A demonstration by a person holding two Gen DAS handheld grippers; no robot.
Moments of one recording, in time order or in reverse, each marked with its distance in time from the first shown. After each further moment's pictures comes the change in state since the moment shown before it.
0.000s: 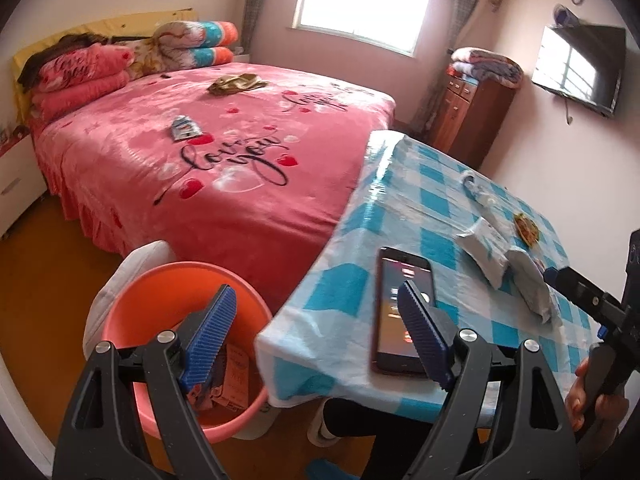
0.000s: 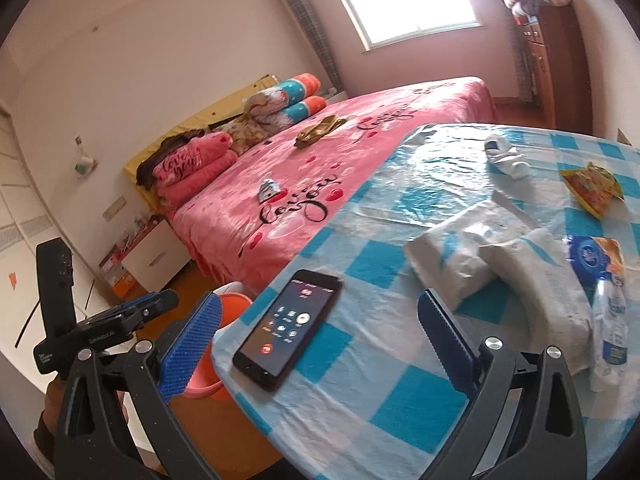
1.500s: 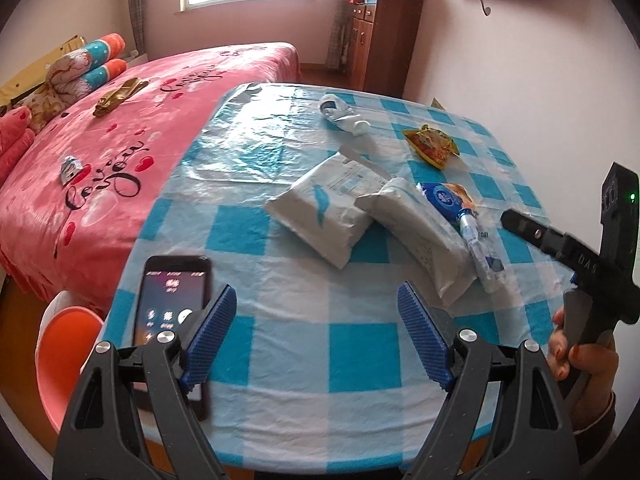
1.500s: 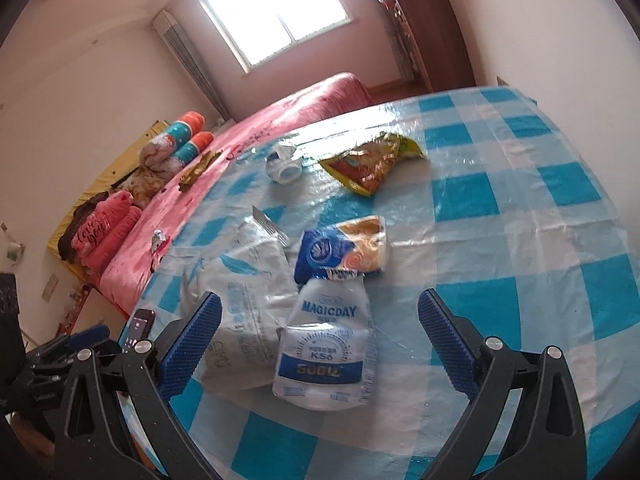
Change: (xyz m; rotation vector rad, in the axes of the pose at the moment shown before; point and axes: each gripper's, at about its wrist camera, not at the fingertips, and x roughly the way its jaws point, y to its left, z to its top) left arm 0.060 -0.205 -0.004 0.310 0.177 -0.121; right arm -0.075 -0.190 -0.018 0.273 -0.048 -0.277
